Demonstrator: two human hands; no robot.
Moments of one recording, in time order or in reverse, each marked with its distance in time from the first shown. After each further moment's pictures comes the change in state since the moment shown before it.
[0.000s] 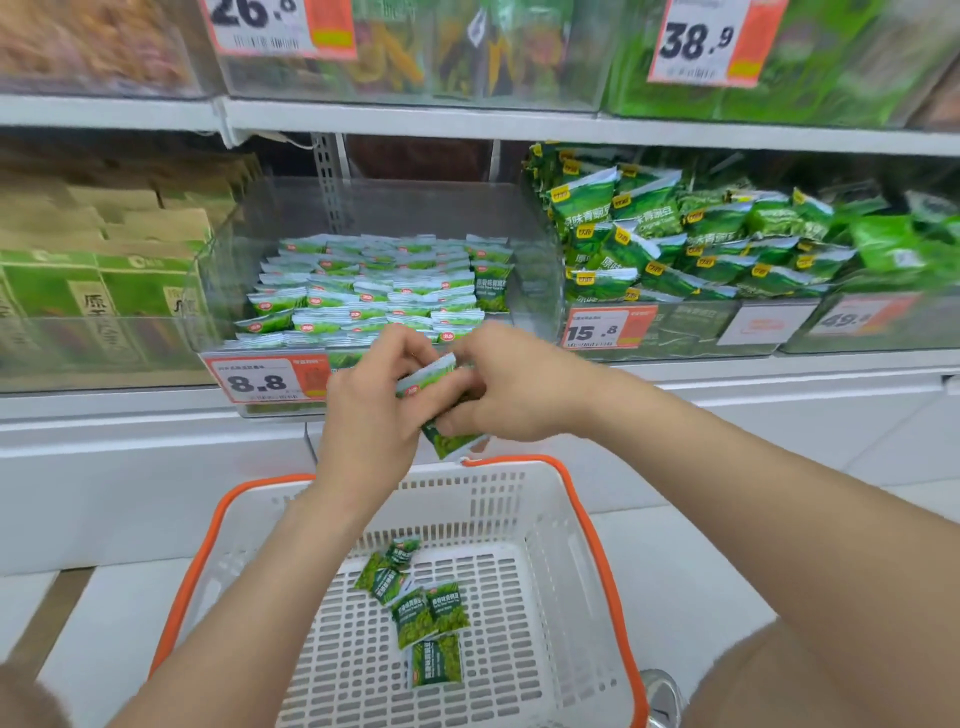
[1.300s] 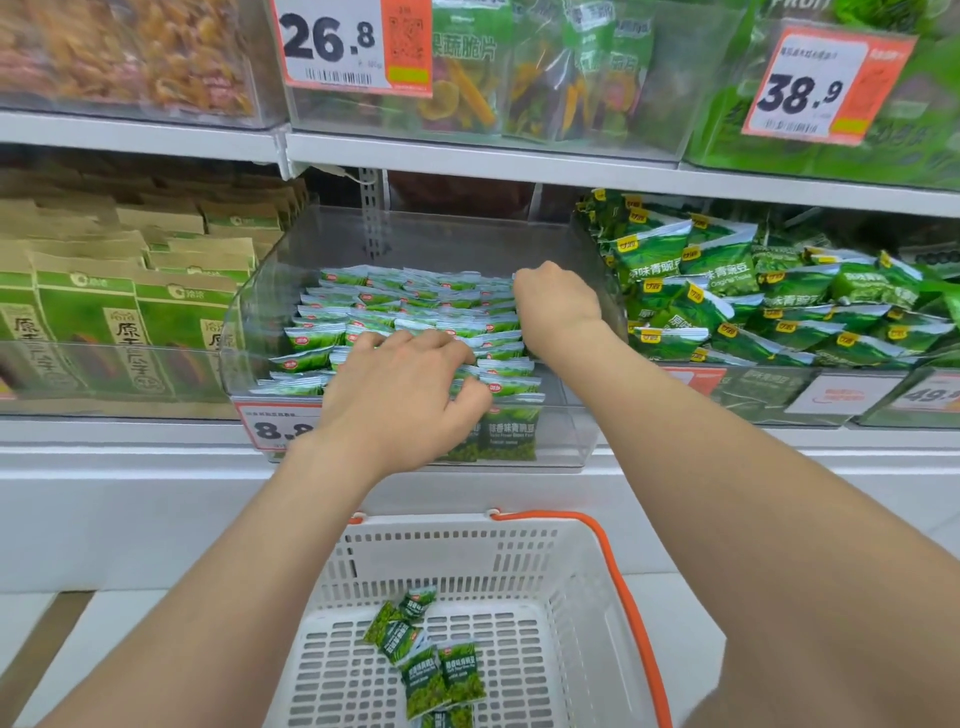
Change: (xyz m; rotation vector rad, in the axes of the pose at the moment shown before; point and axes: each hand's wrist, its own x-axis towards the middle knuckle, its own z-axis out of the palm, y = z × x) left_hand 0.085 -0.023 -0.021 0.888 -0.492 0.047; right_hand 0.150 0.036 -0.041 -0.678 0.377 0.314
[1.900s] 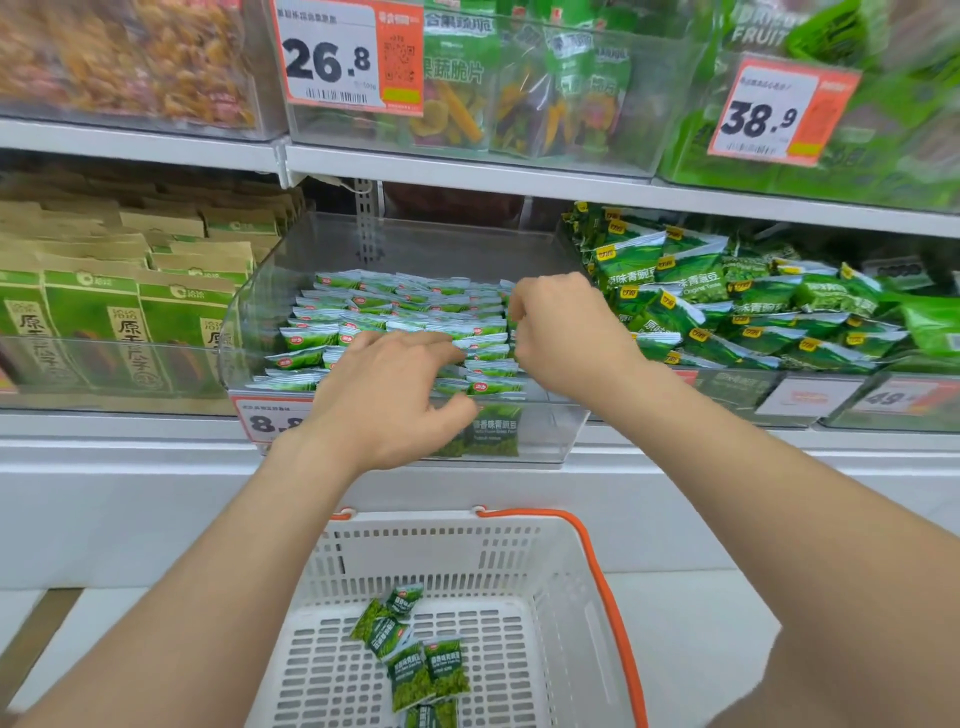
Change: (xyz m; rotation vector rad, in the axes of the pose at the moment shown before) left_hand -0.012 0.002 -0.013 -0.086 0.050 0.057; right_hand -0.067 0.018 -0.031 0.228 0.195 -0.177
